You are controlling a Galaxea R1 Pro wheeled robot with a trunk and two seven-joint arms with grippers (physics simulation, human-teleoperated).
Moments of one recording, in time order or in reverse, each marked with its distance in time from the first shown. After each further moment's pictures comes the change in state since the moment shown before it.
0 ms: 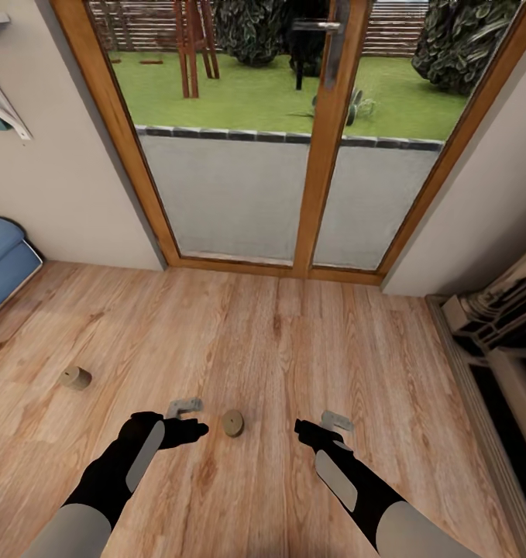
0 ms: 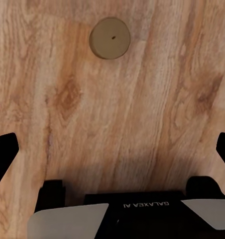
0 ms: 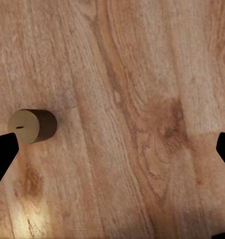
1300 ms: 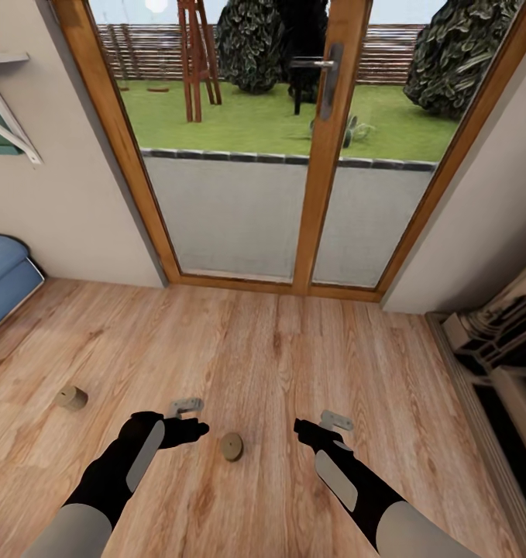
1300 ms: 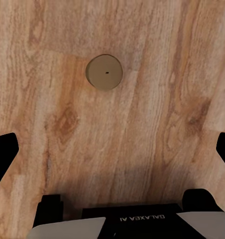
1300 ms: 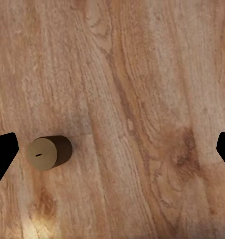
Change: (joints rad) left arm 0.000 -0.004 0.006 -0.003 -0.002 0.000 0.000; right arm 0.000 0.000 0.000 0.000 -0.001 -0.005 0.016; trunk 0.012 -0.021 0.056
